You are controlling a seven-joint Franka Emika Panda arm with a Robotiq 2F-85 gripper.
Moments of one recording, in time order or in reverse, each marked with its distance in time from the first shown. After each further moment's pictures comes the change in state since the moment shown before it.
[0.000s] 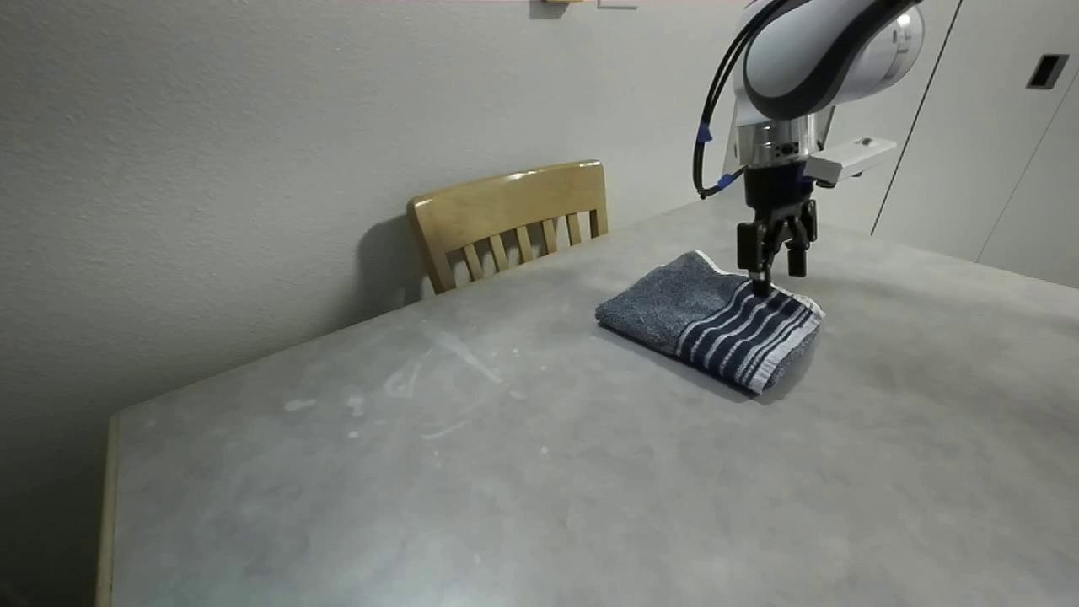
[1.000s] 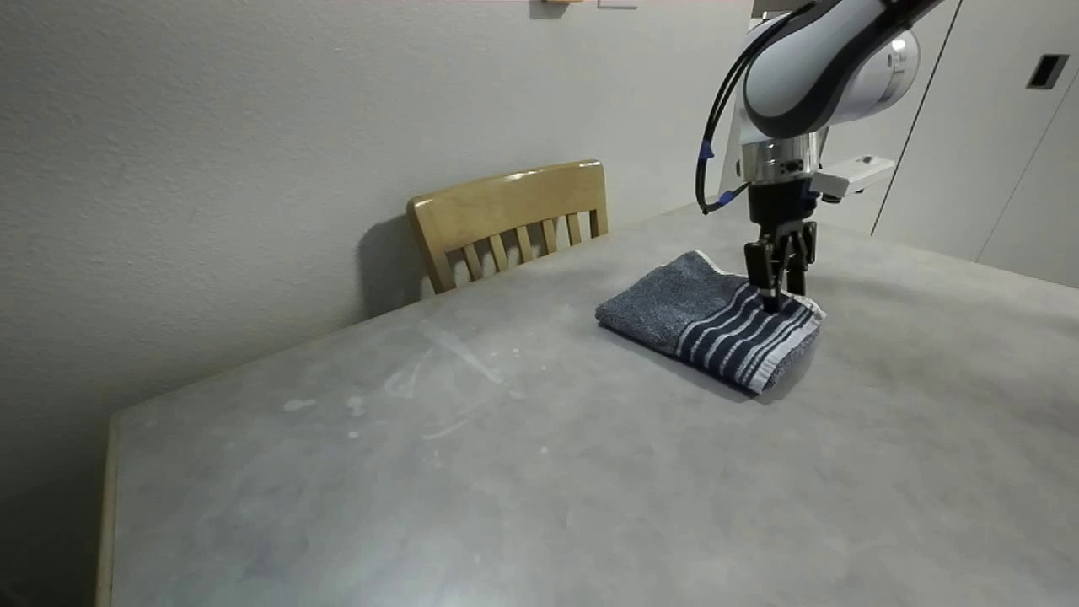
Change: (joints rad) arm -0.027 0.042 0.009 0.013 0.022 -0.003 -0.075
